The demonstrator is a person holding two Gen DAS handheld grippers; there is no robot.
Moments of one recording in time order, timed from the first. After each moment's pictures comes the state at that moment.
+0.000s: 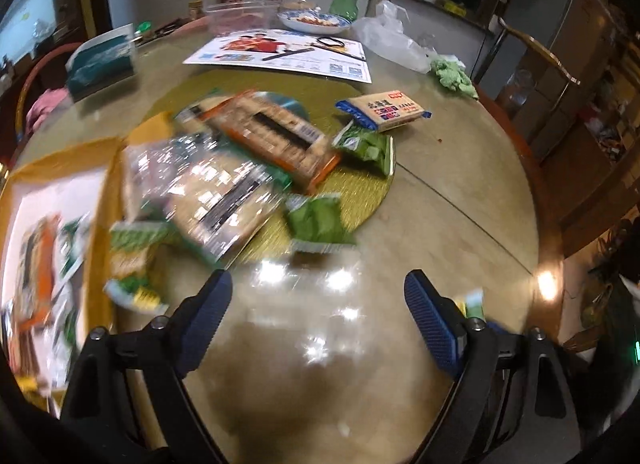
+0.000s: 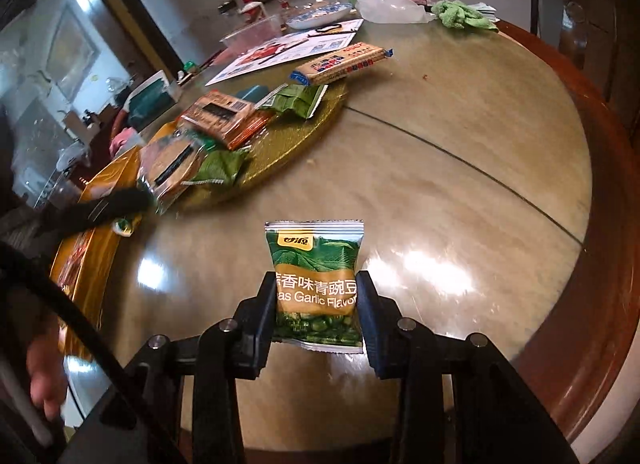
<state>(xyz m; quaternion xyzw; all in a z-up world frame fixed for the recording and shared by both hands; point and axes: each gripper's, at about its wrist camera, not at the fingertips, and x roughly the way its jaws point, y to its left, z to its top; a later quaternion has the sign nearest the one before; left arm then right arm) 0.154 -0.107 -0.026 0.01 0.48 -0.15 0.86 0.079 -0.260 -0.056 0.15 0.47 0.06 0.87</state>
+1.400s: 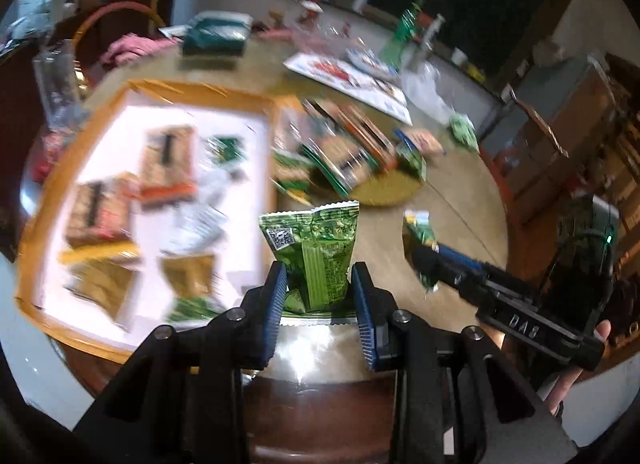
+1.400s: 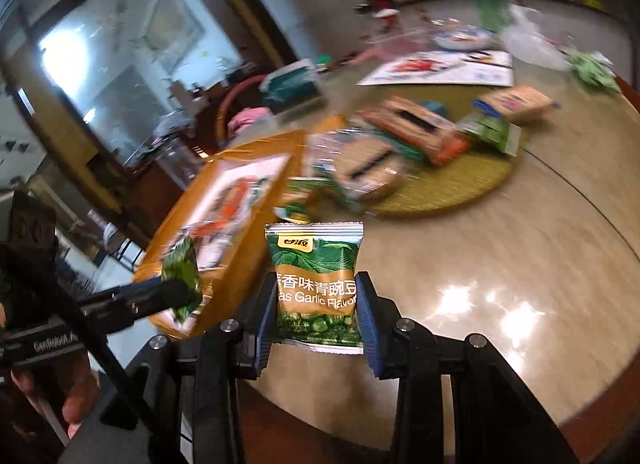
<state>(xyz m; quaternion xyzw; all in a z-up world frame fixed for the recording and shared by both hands) 0.028 0.064 0.015 -0.13 0.44 -0.12 0.88 0.075 -0.138 -0.006 0.13 0.42 0.25 0.86</state>
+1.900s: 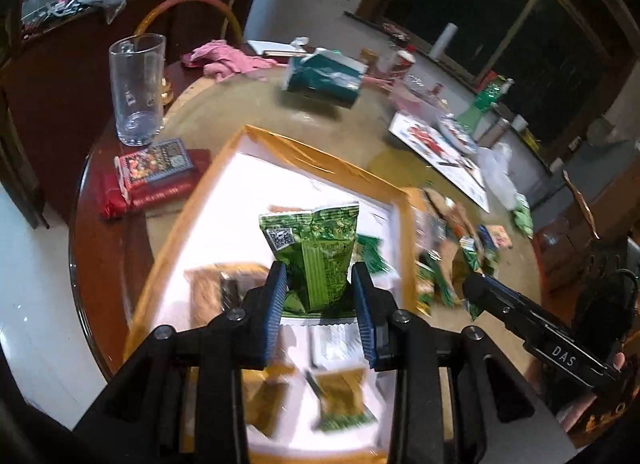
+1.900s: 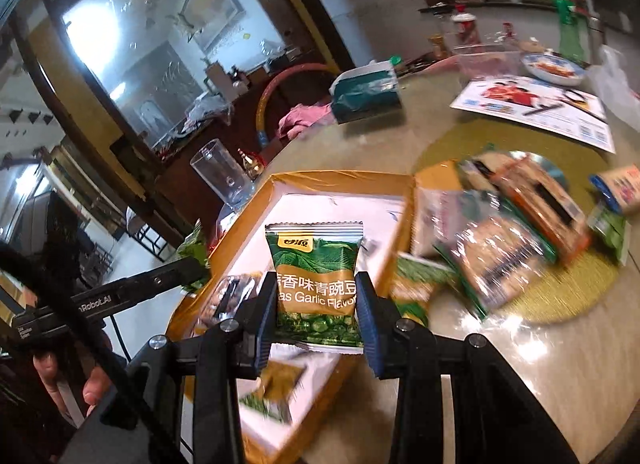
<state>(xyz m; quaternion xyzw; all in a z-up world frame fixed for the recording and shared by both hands) 0.107 0.196 0.018 -0.20 0.42 -0.02 0.88 0.164 -0.027 0.019 0.11 0.42 0.31 0.85</state>
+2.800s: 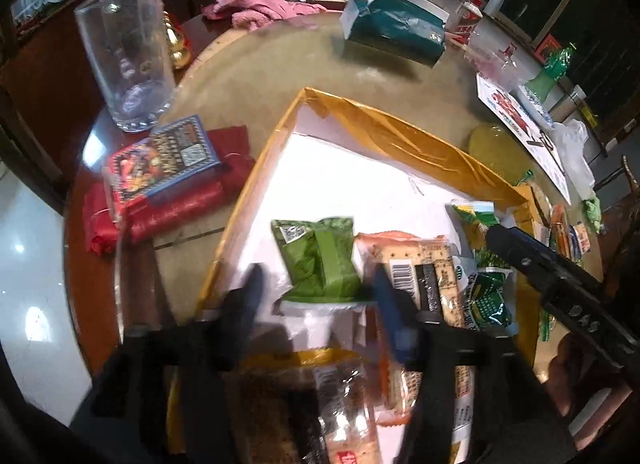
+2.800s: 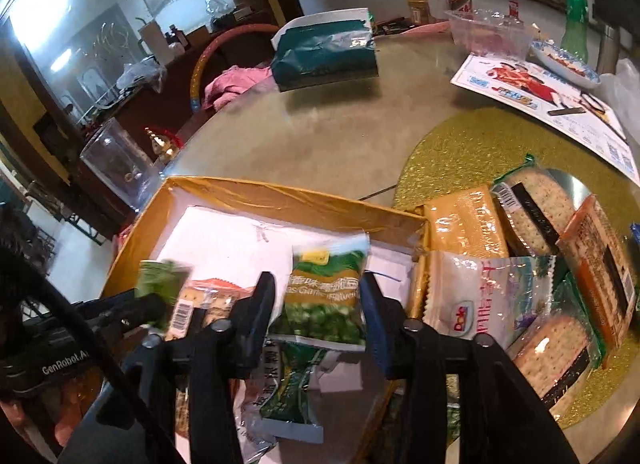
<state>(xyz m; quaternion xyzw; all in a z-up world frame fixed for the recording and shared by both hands) 0.189 0.228 -0.049 -0.15 0.51 0.04 0.85 0.270 0.038 -0.040 0.04 0.48 0.22 0.85</state>
